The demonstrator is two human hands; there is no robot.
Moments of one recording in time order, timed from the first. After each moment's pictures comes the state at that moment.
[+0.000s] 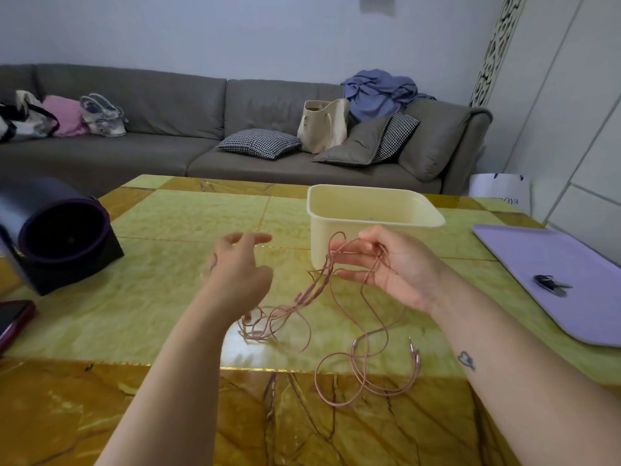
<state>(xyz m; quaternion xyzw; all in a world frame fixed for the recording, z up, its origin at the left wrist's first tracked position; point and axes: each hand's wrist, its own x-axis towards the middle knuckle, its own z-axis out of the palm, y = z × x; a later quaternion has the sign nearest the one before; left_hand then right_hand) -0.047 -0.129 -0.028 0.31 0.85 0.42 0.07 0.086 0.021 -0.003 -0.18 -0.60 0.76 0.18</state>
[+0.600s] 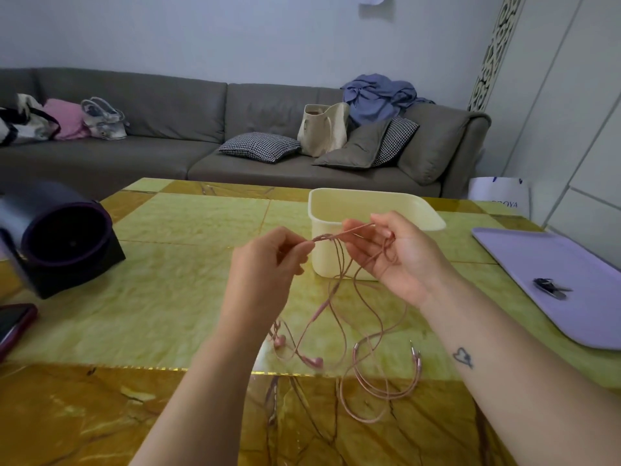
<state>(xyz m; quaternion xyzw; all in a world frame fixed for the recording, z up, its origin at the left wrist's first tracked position) -0.018 -0.121 -0.019 0.38 0.74 0.56 -0.02 0.083 0.010 0.014 -0.19 -0.47 0.82 0.27</state>
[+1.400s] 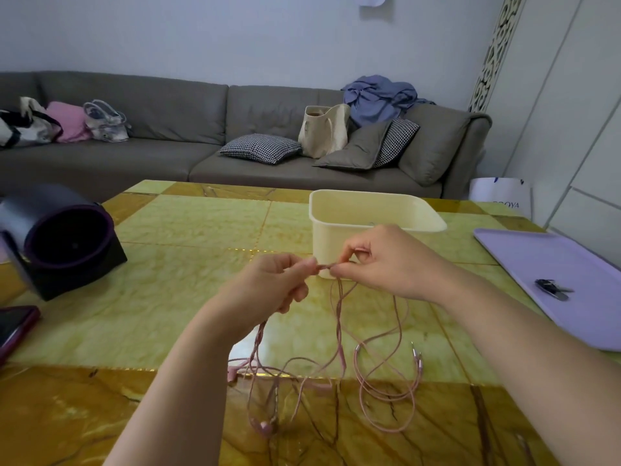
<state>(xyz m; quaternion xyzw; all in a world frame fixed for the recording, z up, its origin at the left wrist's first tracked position) -0.026 -0.133 -0.016 0.38 0.70 0.53 0.30 0.089 0.014 0.021 -0.10 -0.96 0.23 0.15</state>
